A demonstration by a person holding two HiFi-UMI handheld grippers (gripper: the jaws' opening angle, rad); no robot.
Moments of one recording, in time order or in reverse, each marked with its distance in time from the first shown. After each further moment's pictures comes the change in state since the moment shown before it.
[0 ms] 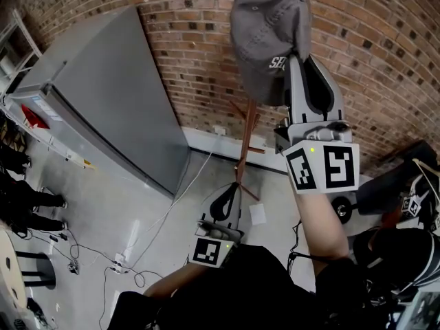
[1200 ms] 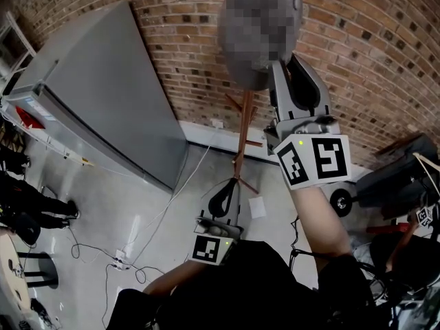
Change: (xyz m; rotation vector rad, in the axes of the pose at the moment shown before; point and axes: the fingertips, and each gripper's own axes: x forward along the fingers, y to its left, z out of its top) left arm 0.005 -0.004 -0.006 -0.004 0.003 0.008; right arm -0.003 0.001 -0.040 0.056 0.104 0.025
